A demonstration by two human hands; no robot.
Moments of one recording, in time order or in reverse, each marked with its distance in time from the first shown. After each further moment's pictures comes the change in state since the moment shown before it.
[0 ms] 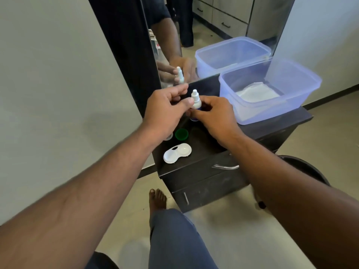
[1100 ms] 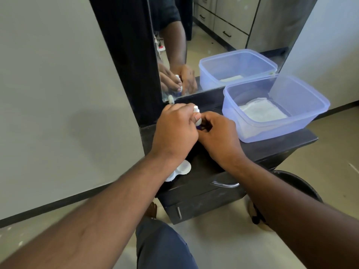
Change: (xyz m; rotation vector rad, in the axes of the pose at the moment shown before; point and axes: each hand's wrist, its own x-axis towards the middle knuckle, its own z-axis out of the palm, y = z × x) left_hand 0.002 -0.015 0.029 0.419 0.206 0.323; right_hand -0.005 -0.004 -0.001 -0.212 0.002 -0.043
